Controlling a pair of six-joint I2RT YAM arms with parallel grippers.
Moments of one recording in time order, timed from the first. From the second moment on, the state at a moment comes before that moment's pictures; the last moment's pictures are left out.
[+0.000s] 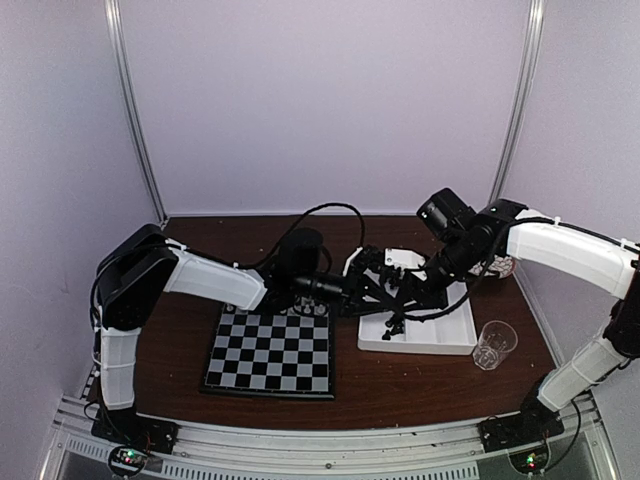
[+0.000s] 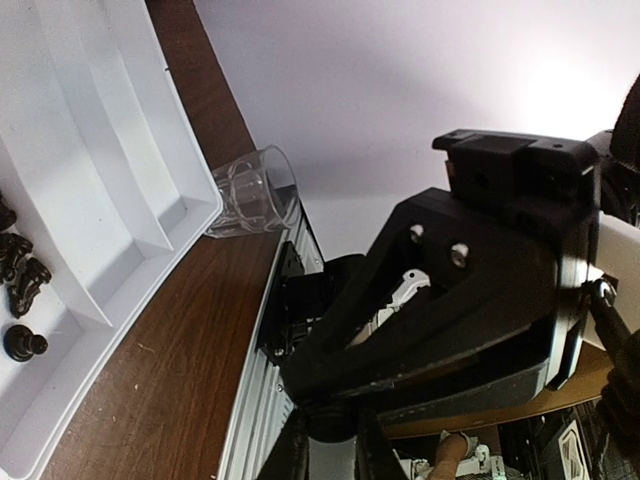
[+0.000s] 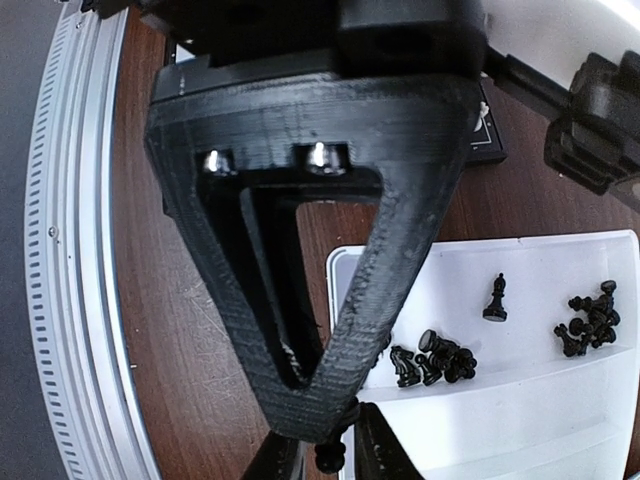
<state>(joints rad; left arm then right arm) -0.94 2.09 1.30 0.61 0.88 -1.14 0.68 1.47 1.26 -0.91 -0.38 -0.62</state>
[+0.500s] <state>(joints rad) -0.91 2.09 1.28 0.70 0.83 -1.16 0.31 1.35 1.25 -0.84 -0.81 -0.39</state>
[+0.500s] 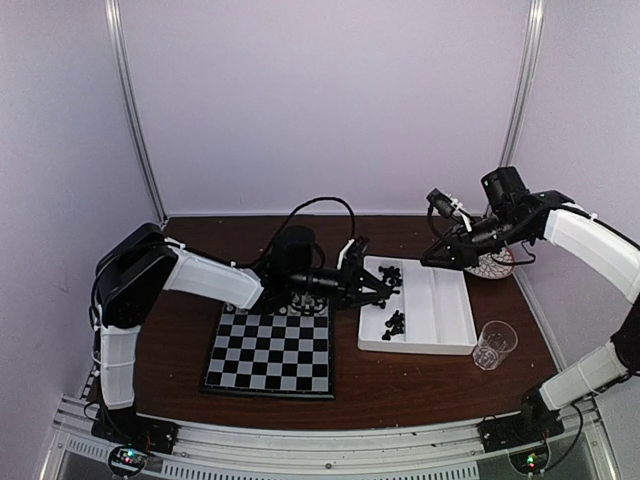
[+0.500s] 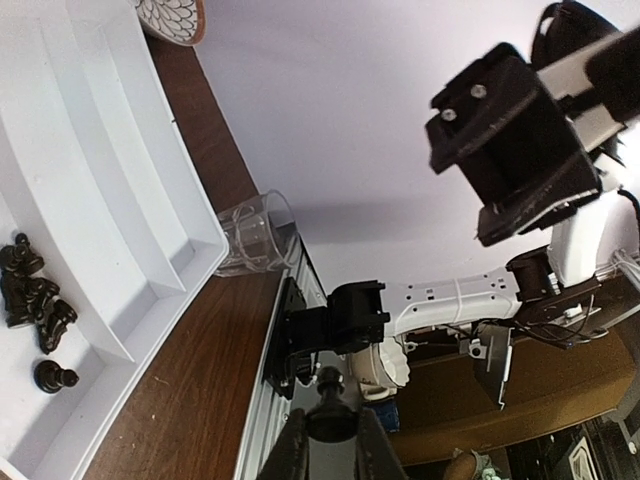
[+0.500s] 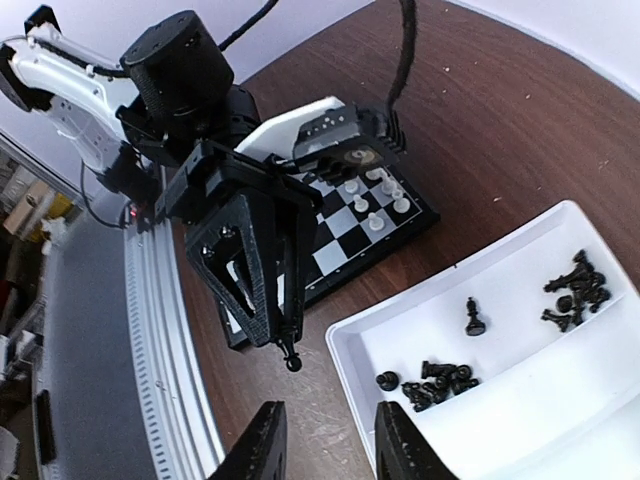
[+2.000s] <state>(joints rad) -0.91 2.09 1.27 0.89 0.74 -1.21 0.32 1.54 1.04 -0.32 -1.27 0.27</state>
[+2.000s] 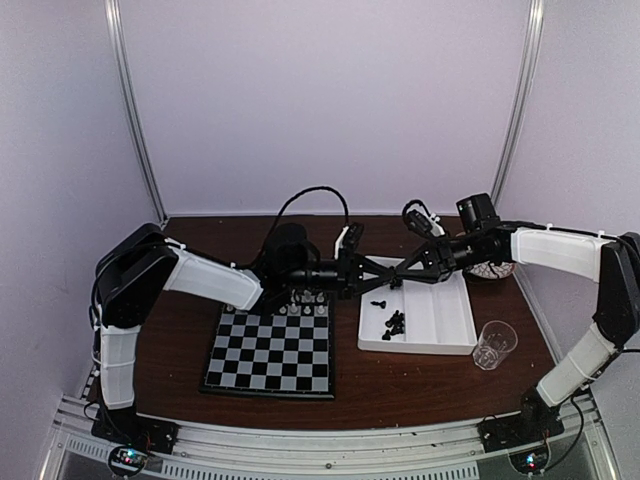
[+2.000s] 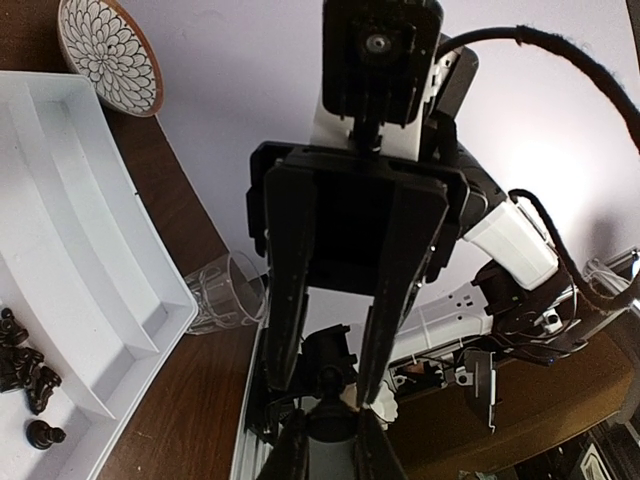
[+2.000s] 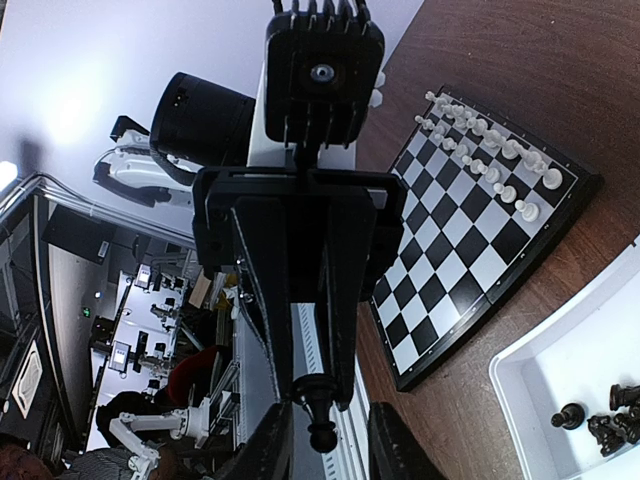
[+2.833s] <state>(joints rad) -0.90 2.10 1.26 0.93 0.74 -1.24 0.33 1.54 1.02 -0.25 -1.28 0.34</state>
